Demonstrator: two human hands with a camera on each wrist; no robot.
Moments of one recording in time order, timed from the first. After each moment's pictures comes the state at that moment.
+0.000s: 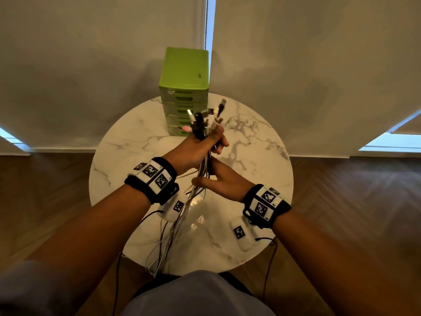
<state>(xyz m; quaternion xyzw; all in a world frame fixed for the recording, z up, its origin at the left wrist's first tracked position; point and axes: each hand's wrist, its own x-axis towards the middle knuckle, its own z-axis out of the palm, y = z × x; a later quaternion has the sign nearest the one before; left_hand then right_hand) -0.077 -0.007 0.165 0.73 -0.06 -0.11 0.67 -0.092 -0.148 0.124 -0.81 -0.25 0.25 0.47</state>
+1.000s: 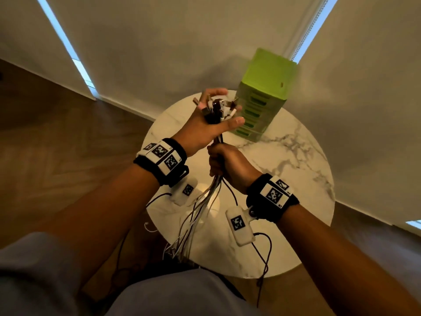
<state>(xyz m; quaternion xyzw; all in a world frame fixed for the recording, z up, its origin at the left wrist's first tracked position) -0.119 0.106 0.168 0.67 0.03 0.12 0.73 -0.108 -0.021 0.161 -0.66 -0.11 0.44 0.60</state>
